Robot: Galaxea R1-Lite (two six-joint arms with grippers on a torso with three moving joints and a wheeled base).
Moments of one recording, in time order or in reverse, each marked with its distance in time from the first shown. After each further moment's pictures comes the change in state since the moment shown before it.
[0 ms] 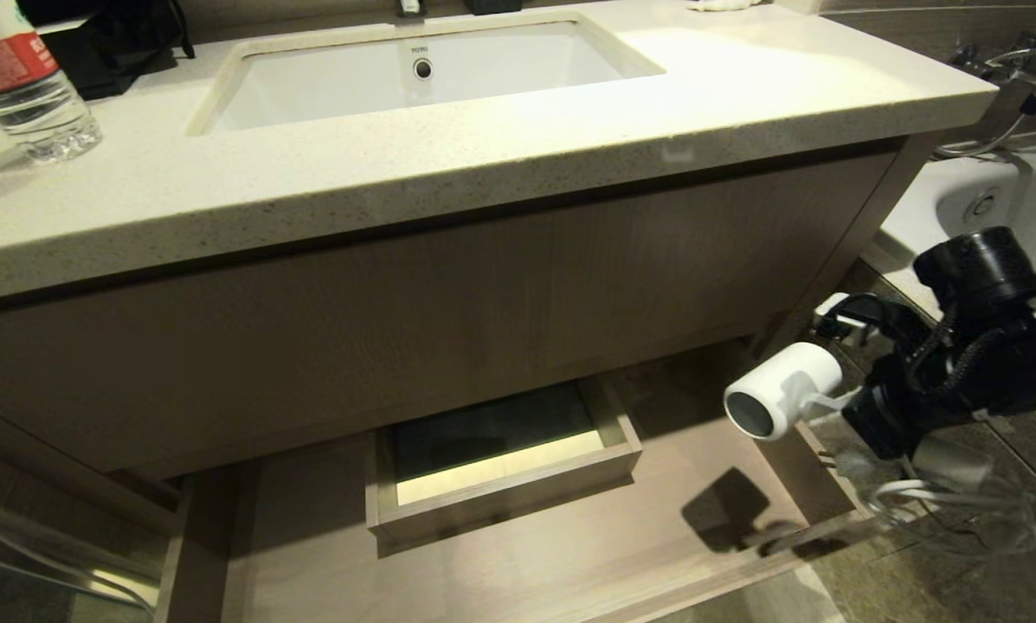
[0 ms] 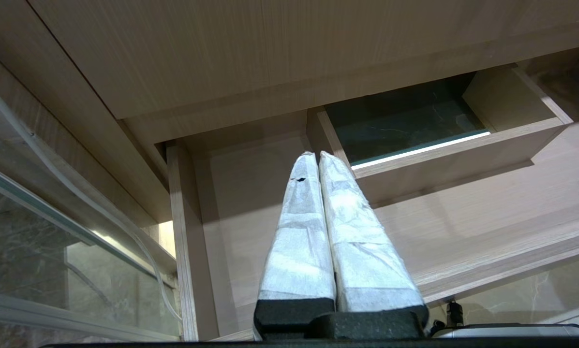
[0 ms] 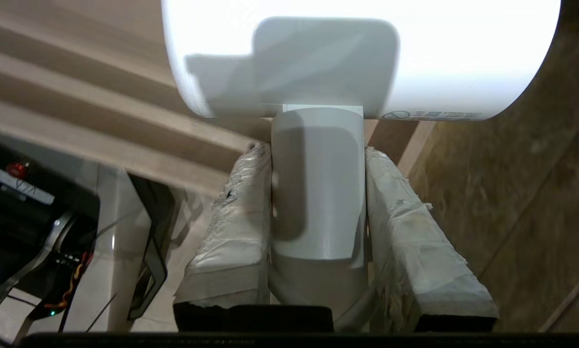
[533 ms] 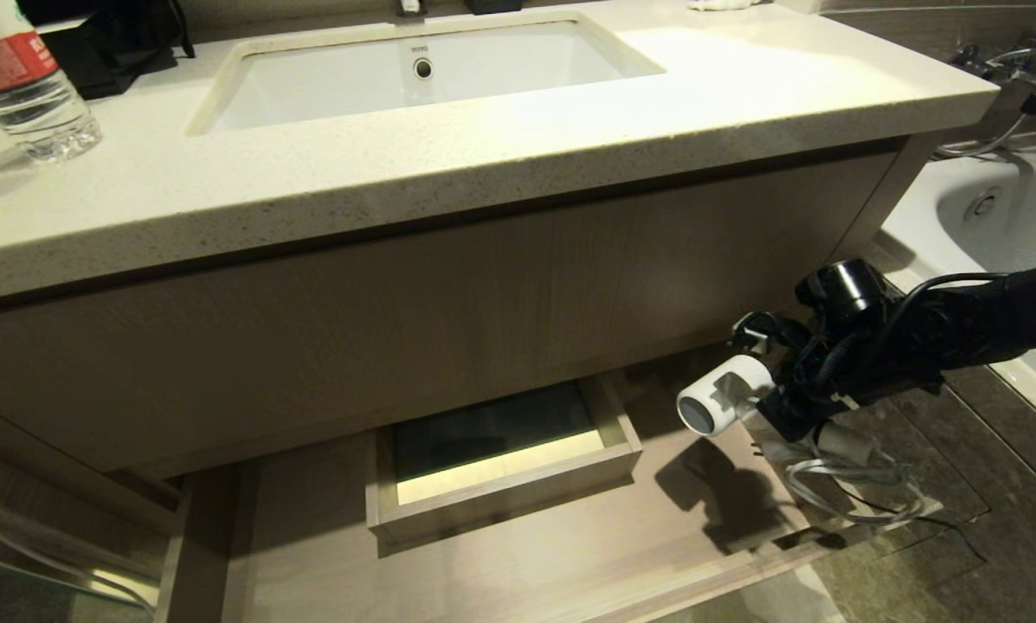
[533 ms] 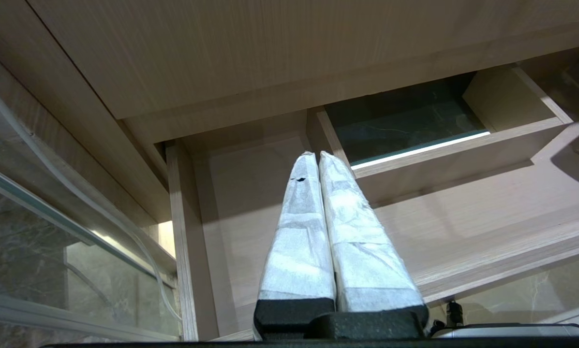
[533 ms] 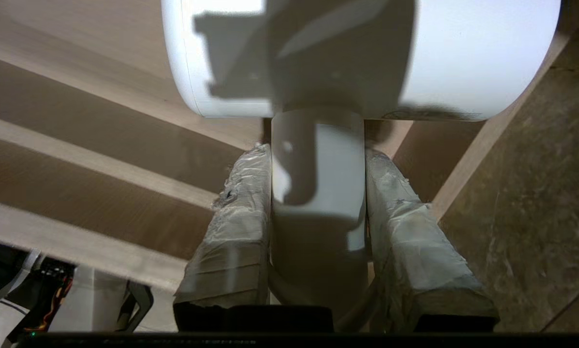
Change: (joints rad) left arm 0.000 0.000 0.000 0.000 0.000 0.000; right arm 0.027 0.329 -0.190 -0.072 -0.014 -0.003
